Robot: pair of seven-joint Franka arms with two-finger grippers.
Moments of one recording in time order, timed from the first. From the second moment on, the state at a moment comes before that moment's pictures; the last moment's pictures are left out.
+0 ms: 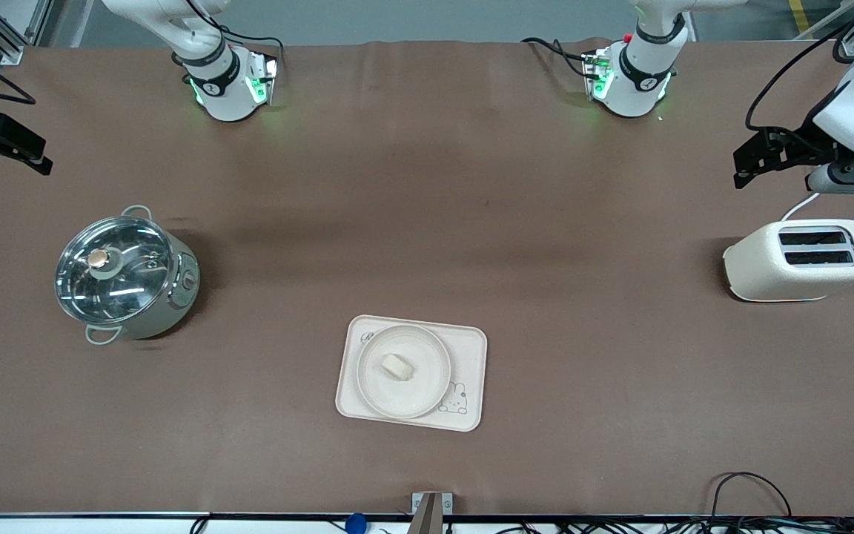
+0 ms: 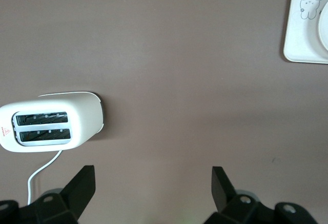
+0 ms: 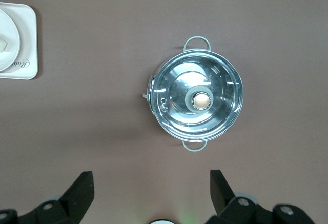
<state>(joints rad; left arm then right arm) -0.01 -0.03 -0.13 -1.55 0.02 1.53 -0.07 0.05 -0.04 -0.06 -1.49 -0.04 1.42 0.03</state>
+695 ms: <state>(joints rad) -0.01 -0.03 -0.13 -1.55 0.02 1.53 -0.07 0.05 -0.04 -0.06 -1.49 0.02 1.41 0.03</state>
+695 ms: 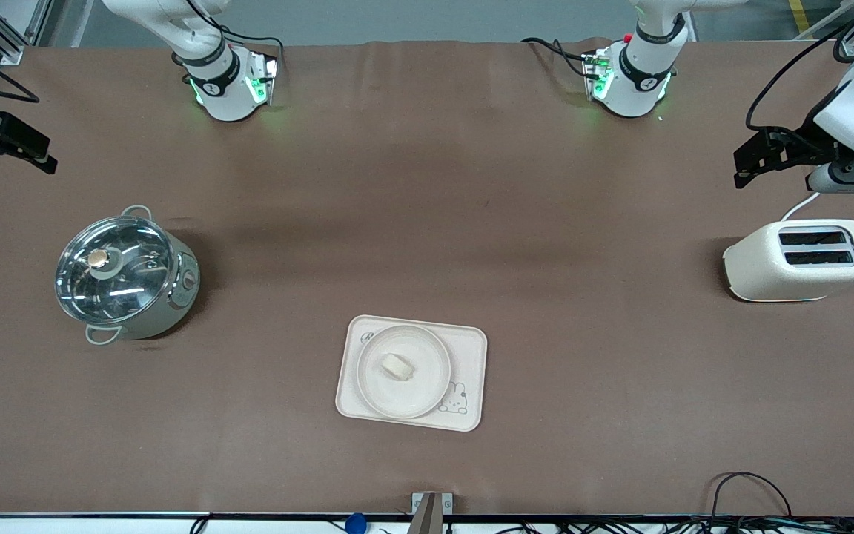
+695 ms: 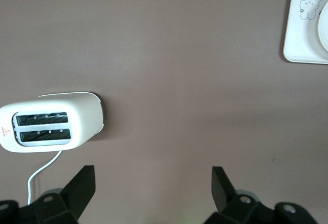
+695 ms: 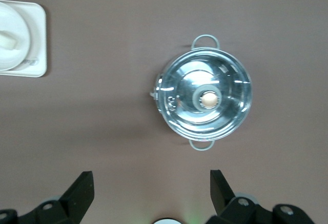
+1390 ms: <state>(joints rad) -0.01 -0.03 -0.13 -1.55 0.02 1.53 -0.07 0.21 0.21 -0.05 -1.53 0.20 1.71 0.23</state>
